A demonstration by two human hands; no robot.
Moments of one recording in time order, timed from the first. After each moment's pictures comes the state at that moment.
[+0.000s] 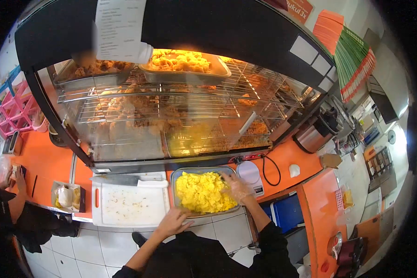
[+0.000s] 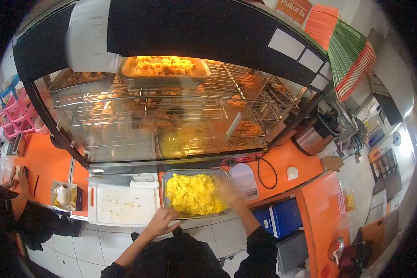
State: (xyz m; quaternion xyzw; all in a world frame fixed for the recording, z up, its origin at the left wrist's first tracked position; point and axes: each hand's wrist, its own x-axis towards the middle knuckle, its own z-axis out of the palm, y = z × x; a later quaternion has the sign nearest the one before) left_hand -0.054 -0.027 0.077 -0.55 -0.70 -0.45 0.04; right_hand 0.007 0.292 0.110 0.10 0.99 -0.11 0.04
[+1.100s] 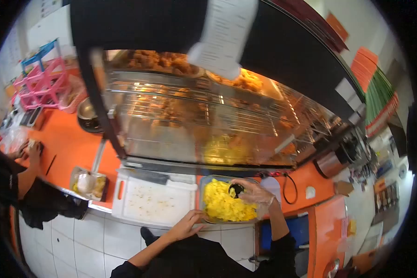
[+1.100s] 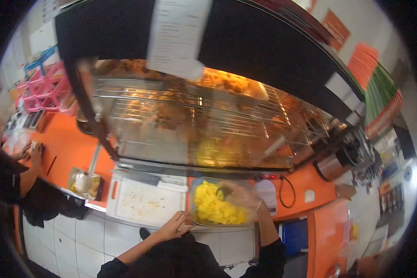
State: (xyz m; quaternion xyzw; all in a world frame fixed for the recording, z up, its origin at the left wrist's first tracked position) left_hand -0.062 -0.067 0.071 -0.48 -0.69 -0.55 -0.07; right_hand -0.055 0.224 0.225 -0.03 0.84 -0.52 0.16
